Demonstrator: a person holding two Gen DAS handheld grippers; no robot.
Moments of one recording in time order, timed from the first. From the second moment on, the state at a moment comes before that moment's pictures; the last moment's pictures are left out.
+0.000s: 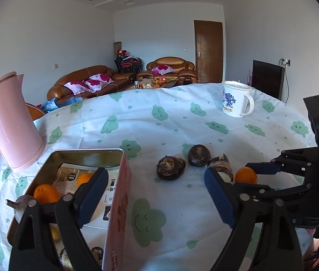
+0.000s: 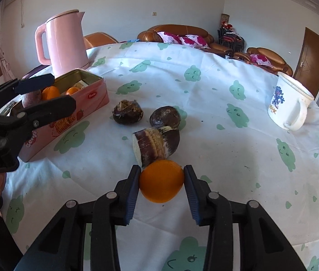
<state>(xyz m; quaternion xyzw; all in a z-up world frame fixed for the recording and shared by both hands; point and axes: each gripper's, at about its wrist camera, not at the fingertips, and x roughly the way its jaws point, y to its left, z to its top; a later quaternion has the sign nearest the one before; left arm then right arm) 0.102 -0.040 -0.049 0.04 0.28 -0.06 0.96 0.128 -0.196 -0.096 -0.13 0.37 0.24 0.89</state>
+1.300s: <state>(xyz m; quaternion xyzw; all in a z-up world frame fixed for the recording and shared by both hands) 0.155 -0.116 -0.079 0.05 0.36 -0.16 0.92 0.138 -0.249 -0.073 -0.06 0.30 0.17 0.94</state>
